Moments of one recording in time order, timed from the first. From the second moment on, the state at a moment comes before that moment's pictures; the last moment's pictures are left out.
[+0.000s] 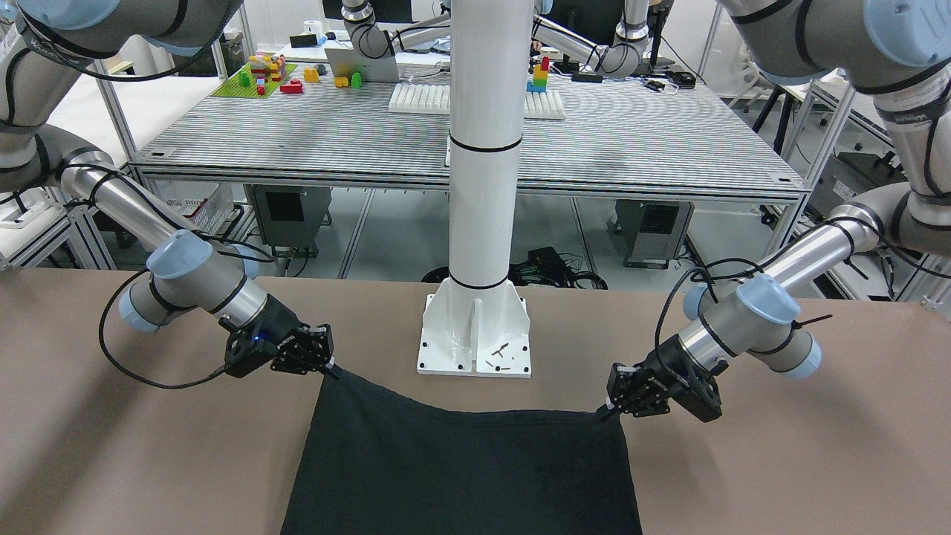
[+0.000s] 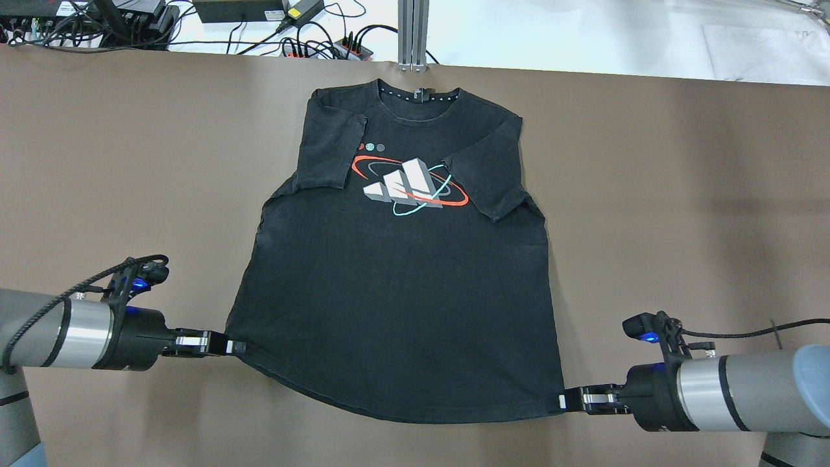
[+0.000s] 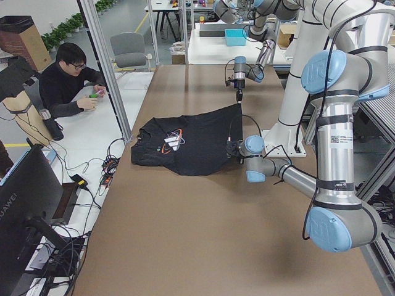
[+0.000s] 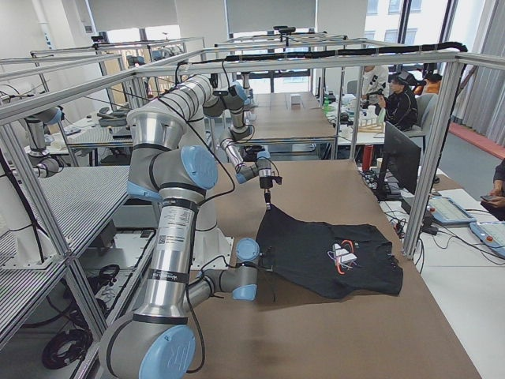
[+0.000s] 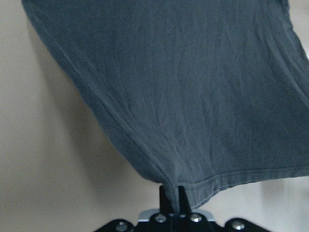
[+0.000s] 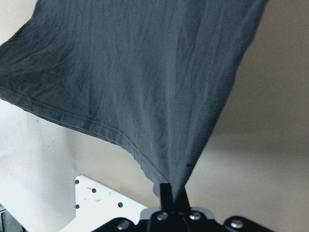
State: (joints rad) left arm -0.54 -1.58 -1.97 -2.64 -1.97 -1.45; right arm 0.48 -1.68 2.06 -0.49 2.02 1.46
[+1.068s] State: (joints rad) left arm -0.58 -1.45 -2.19 -2.95 -2.28 -1.61; right arm 0.65 -1.76 2.09 0.17 2.47 1.95
